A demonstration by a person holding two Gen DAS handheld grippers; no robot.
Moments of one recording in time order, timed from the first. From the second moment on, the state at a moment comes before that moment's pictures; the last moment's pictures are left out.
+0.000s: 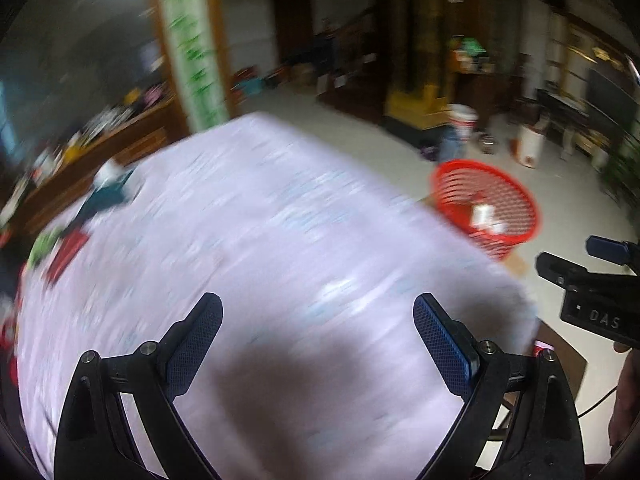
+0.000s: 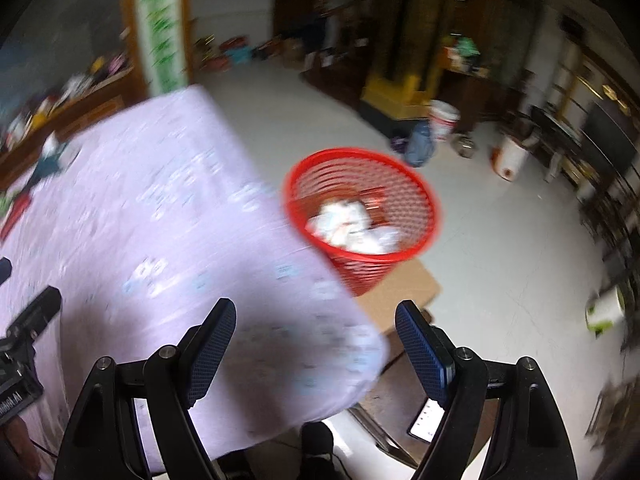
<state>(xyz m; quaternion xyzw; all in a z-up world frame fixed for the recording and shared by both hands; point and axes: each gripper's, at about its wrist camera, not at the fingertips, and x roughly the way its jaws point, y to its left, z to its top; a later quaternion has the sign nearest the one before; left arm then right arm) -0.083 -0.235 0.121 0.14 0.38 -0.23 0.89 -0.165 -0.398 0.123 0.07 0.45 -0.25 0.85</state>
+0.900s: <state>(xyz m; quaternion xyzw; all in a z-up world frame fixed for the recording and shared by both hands) -0.003 0.010 0.003 0.00 0.50 -0.02 0.87 0.025 -0.195 0.003 0.03 0.48 -0.06 0.88</state>
